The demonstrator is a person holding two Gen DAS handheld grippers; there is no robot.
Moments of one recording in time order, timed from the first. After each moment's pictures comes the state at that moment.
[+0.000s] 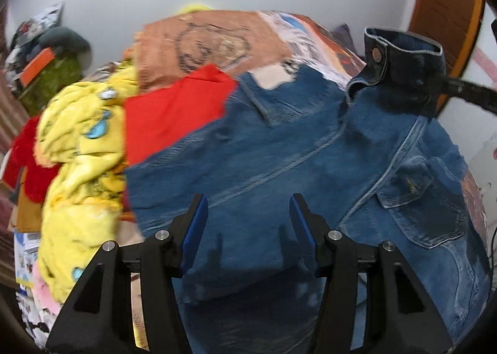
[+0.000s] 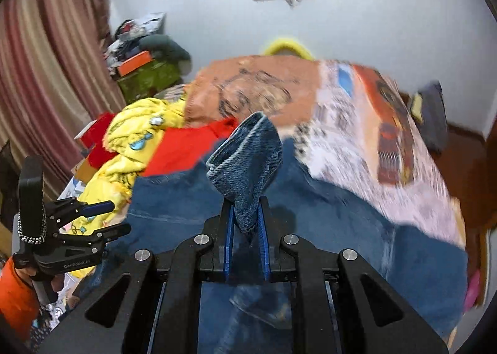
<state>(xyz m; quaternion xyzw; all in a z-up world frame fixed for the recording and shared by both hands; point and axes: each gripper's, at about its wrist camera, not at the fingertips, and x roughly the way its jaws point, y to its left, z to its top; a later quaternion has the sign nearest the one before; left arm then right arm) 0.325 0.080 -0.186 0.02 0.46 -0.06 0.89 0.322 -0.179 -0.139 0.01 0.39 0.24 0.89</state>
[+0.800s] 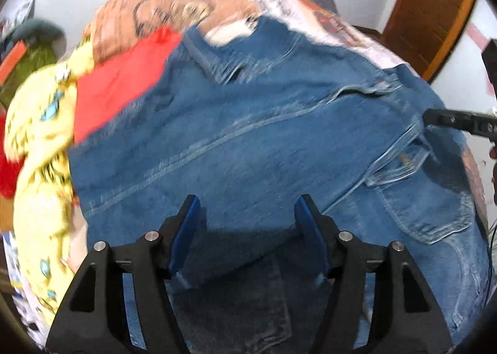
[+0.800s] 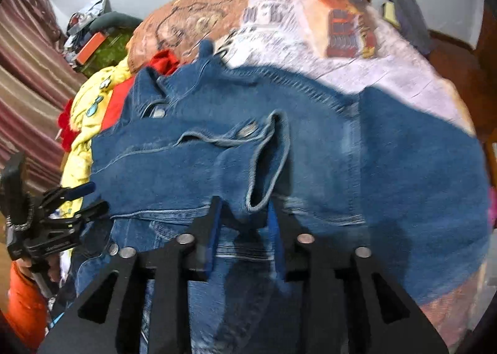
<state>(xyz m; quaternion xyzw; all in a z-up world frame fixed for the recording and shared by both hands) 0.336 0.031 -0.222 0.04 0.51 -0.09 0.86 0.326 -0.269 -0.213 0.07 0.52 0.18 0.83</state>
